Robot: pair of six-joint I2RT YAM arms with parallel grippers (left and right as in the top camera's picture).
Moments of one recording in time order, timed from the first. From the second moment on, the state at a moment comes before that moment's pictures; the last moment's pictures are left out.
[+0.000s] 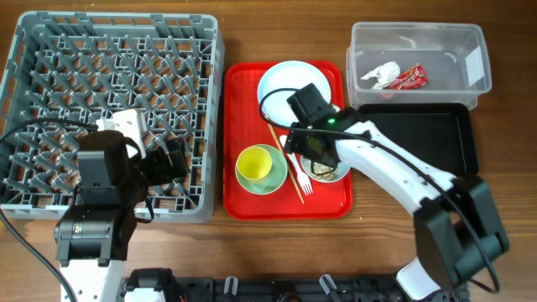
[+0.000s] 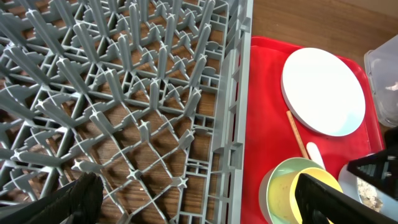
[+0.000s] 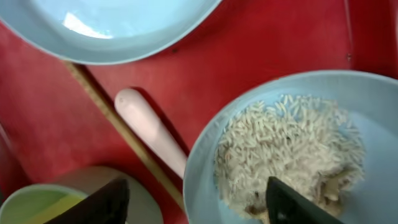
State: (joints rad) left arm -0.01 0.85 0.86 -0.77 0.08 -0.23; right arm 0.56 1.75 1.16 -0.71 0.01 0.86
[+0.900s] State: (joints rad) left arm -0.01 0.85 0.86 -0.78 0.08 -0.23; right arm 0.58 1.80 1.18 -0.79 0.06 0.83
